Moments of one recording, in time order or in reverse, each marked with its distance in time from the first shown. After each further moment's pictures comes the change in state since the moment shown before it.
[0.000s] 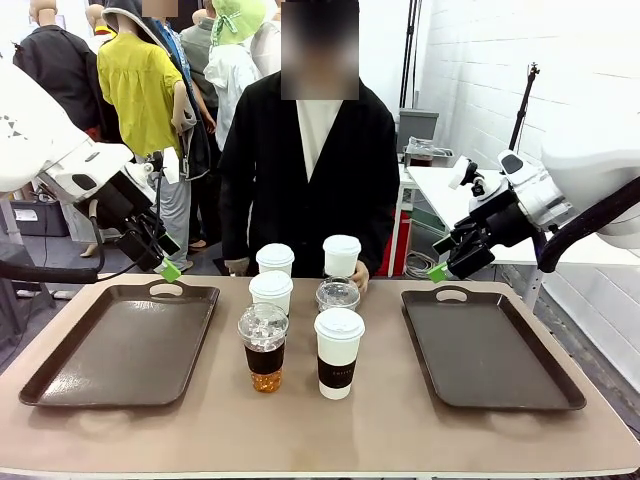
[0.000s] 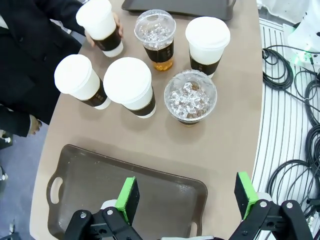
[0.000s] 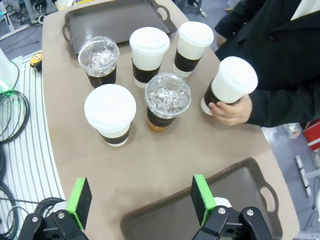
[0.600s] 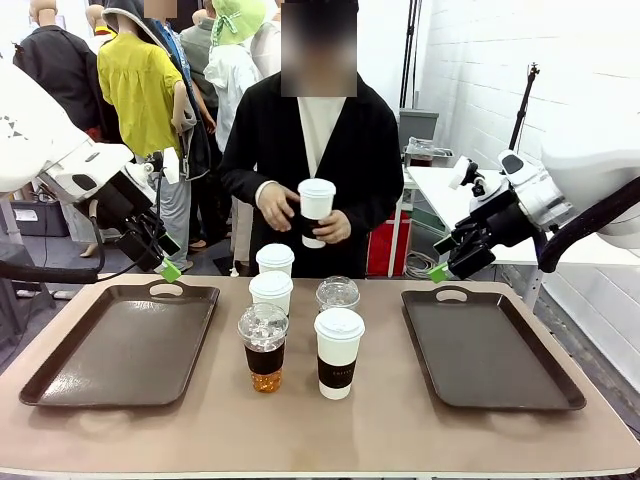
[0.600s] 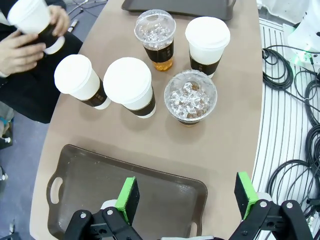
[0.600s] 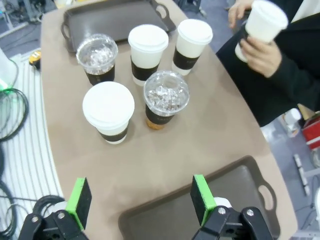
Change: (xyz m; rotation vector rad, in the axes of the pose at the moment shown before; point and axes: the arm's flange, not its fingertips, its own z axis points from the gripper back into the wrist) left arm 0.000 0.000 0.000 0.000 0.000 0.000; right arm 0.000 -0.002 0.001 -0.006 0.016 0.005
